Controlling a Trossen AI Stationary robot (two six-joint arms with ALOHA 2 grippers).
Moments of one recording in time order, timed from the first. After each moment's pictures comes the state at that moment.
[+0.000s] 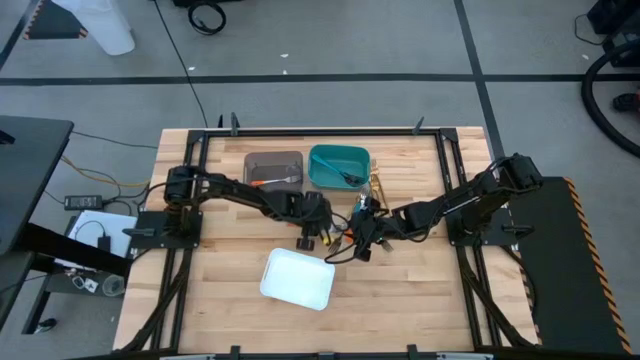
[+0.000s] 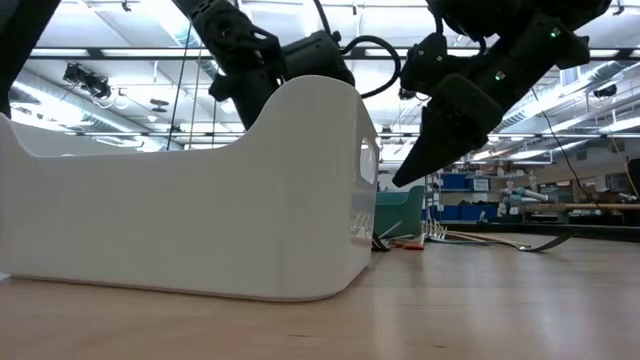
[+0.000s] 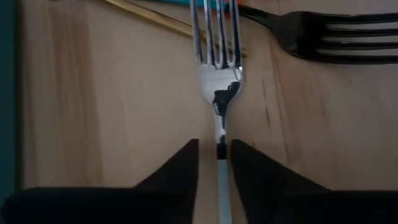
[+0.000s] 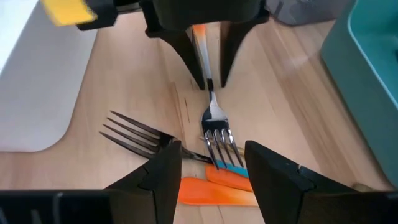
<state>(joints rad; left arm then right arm) 0.00 1.99 1.18 -0.28 -0.10 0.24 0.22 1.55 0.74 0.00 0.39 0.31</state>
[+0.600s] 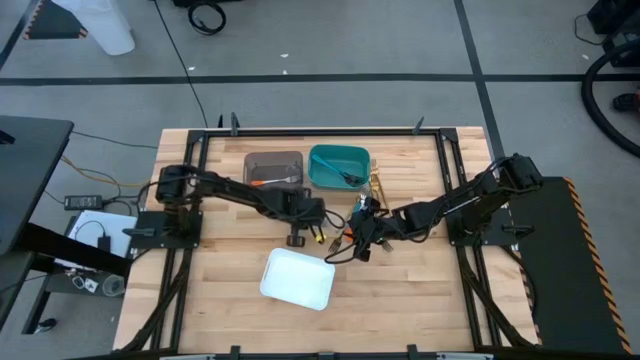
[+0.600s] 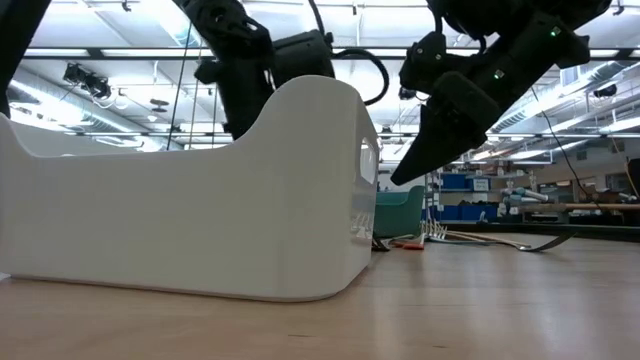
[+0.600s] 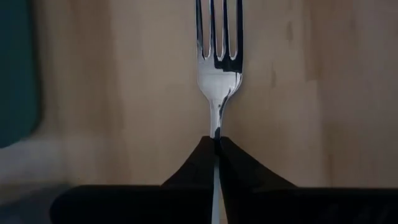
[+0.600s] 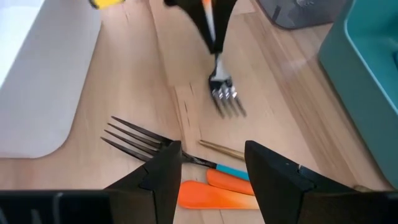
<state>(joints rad) 0.00 1.91 1.17 -0.46 -0.20 0.19 0.23 1.55 0.74 0.00 0.40 0.32</state>
